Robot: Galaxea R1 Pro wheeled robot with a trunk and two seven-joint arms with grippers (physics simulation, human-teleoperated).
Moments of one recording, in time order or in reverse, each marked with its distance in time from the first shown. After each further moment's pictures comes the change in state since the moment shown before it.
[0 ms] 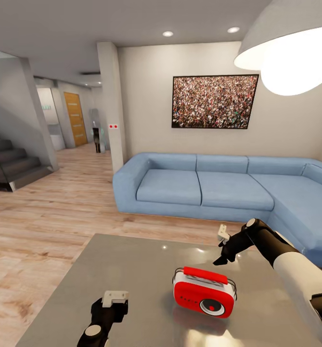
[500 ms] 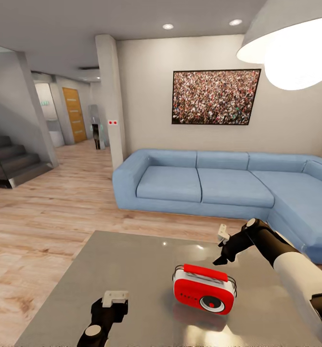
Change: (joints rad) left arm 0.000 0.000 0.000 0.000 0.000 0.000 0.000; right arm 0.000 0.000 -0.002 0.000 -0.002 0.000 0.000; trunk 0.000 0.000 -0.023
